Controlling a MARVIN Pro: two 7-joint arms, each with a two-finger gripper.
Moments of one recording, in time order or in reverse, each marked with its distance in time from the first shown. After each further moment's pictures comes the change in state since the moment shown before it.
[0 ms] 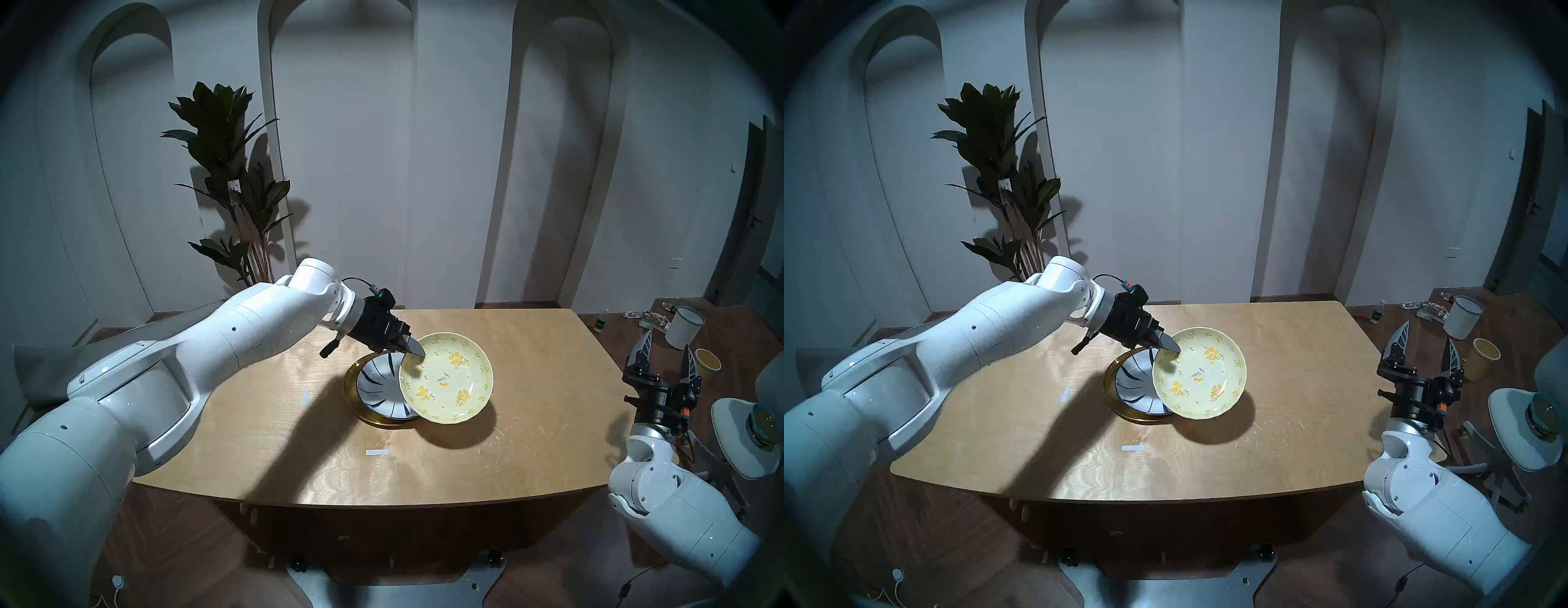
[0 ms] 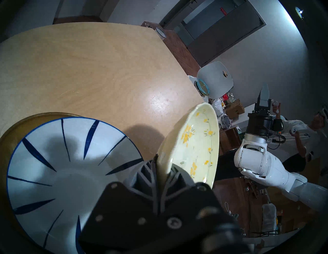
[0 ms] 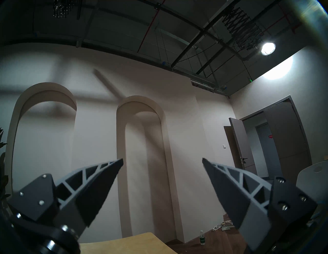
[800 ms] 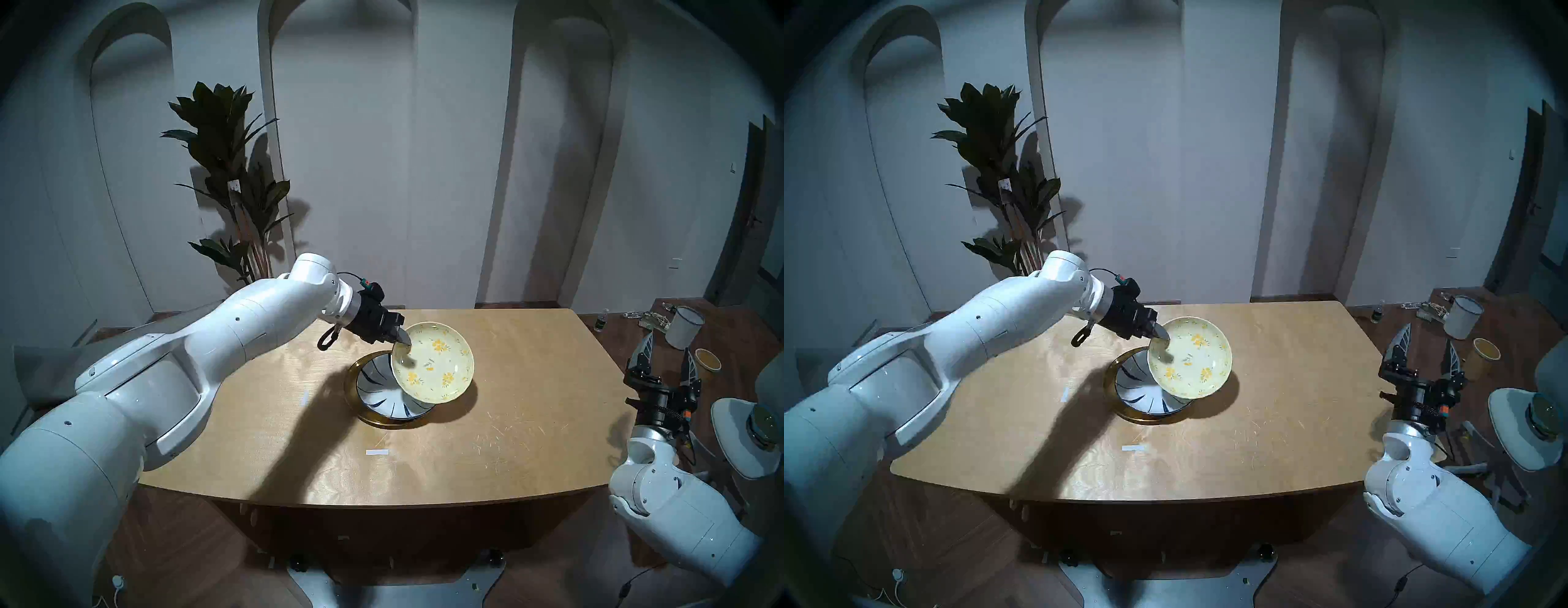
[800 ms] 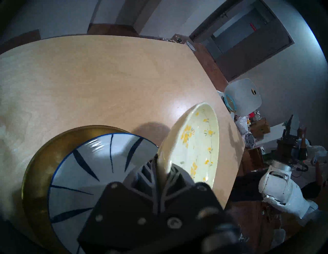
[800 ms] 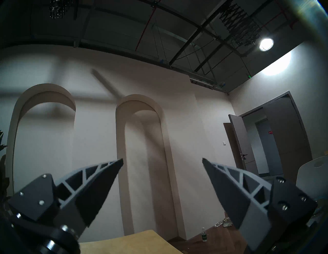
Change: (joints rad) left arm -0.018 -0.037 -0.027 0.109 -0.094 0.000 0.234; right arm -0.012 0.001 0.000 0.001 0.035 -0.019 0.021
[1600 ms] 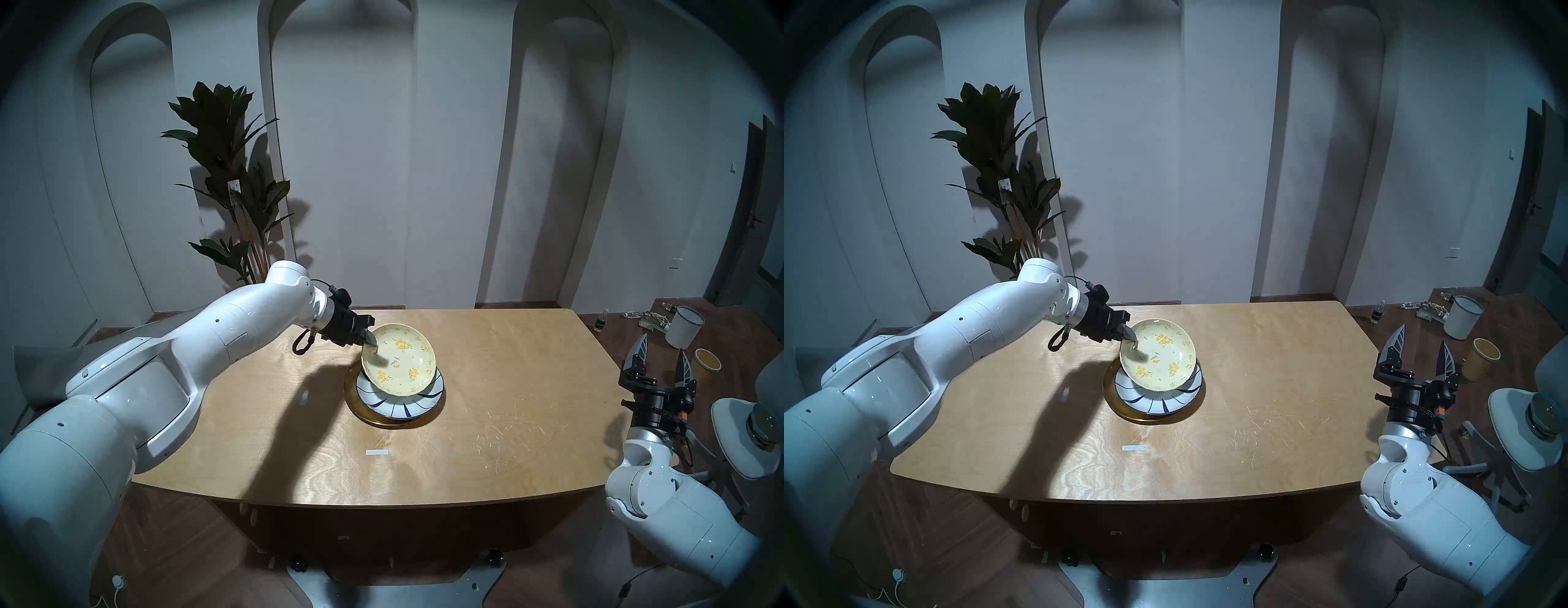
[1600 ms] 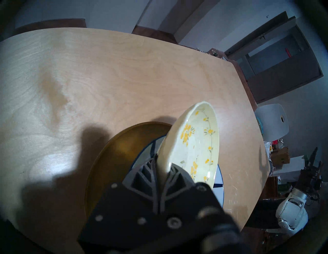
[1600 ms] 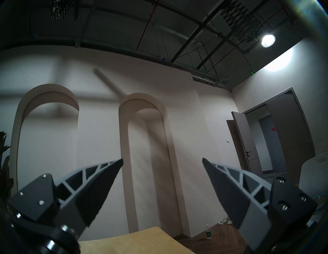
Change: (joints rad) left arm 0.017 0.048 -0.021 0.070 -0.116 0.000 0.194; right arm 0.005 0.000 -0.020 -0.009 0.005 -0.003 0.014
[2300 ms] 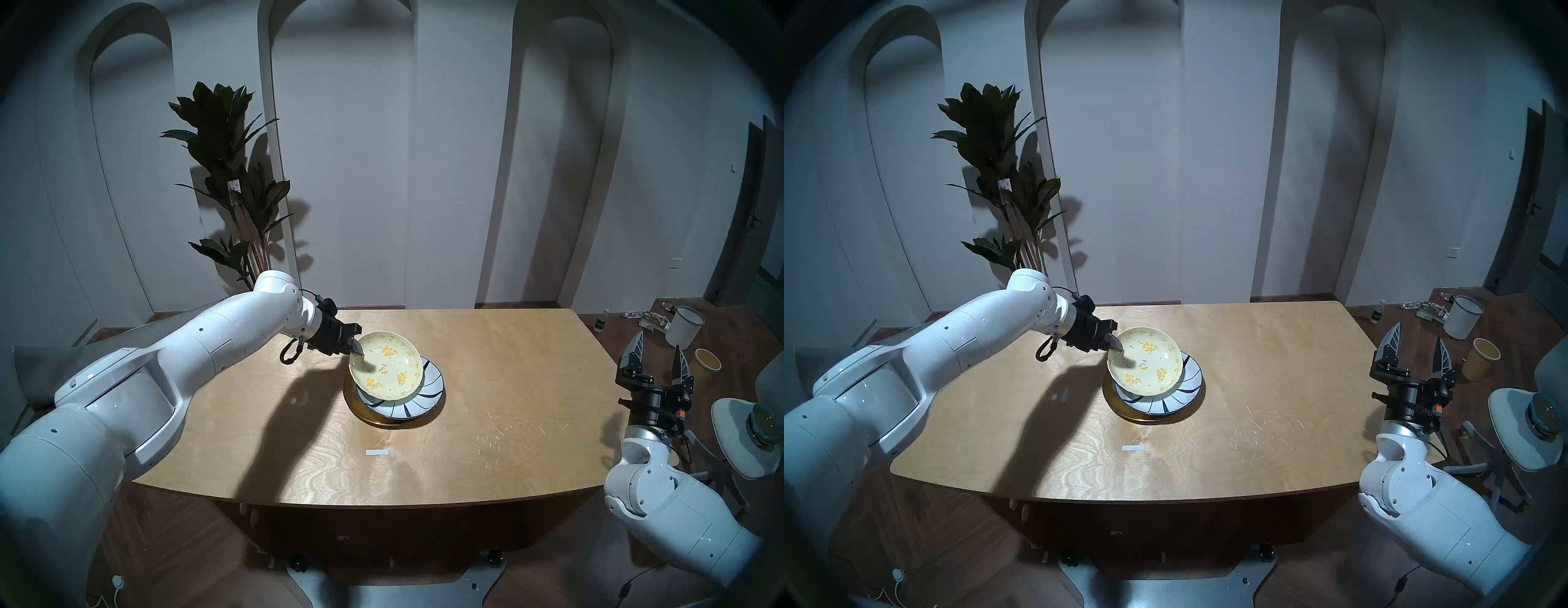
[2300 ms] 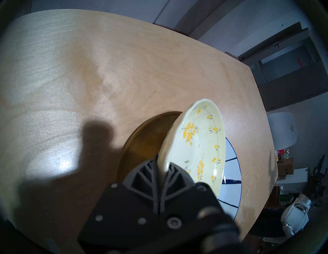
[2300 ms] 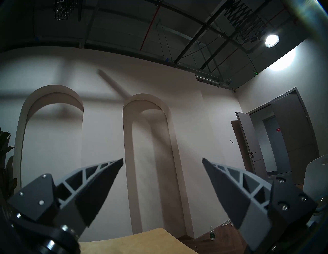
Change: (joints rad) left arm 0.036 0.063 0.005 -0.052 -0.106 0.000 0.115; right arm 0.013 0.001 -0.009 0.000 -0.001 0.000 0.021
